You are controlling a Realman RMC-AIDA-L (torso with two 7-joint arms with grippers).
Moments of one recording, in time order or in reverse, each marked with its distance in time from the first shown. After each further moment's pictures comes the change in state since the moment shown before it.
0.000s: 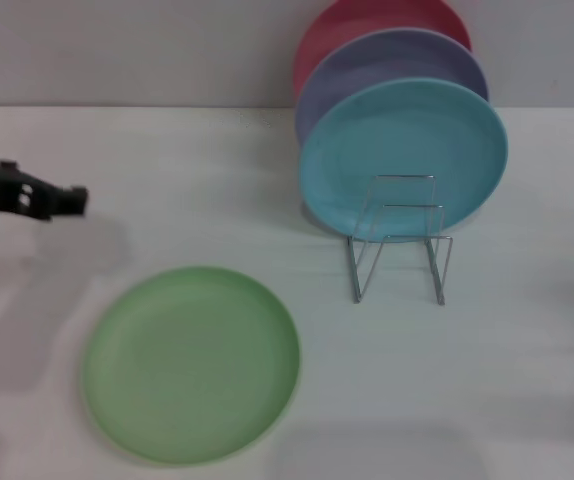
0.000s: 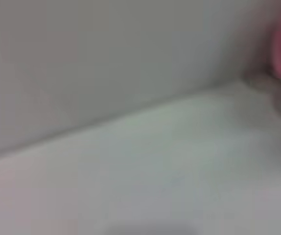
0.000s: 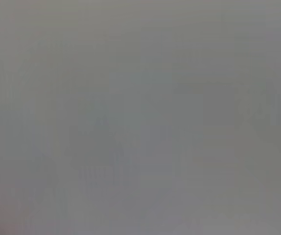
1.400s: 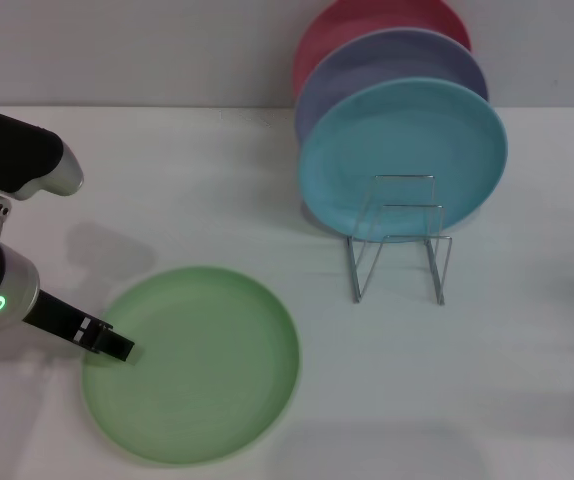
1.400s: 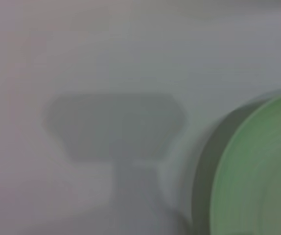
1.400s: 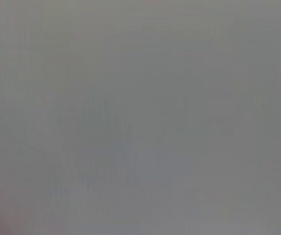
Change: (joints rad) left arm -0.159 -0.004 0.041 0.370 -0.011 -0.164 0.007; right arm 0.003 -0.003 -0.004 0.005 -0.003 -0.011 0.000
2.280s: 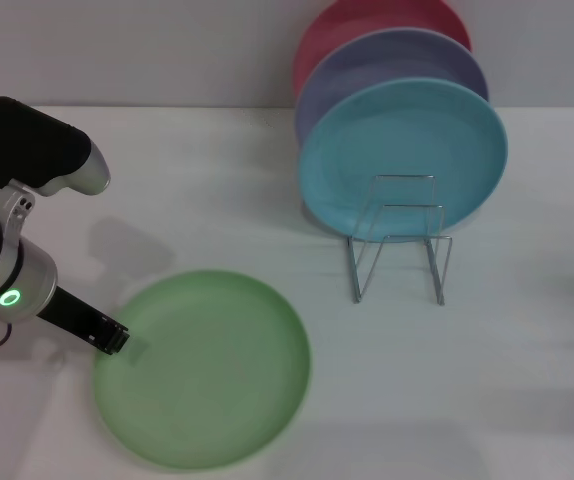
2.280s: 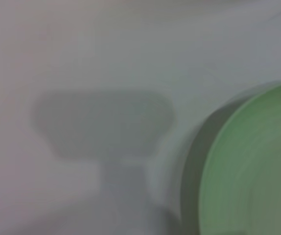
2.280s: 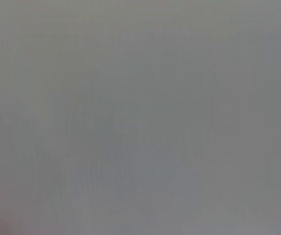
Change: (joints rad) left arm -0.084 0.003 0.001 0.079 -0.031 -0.035 0.085; right arm 0.009 0.000 -0.002 0.000 -0.001 0.003 0.000
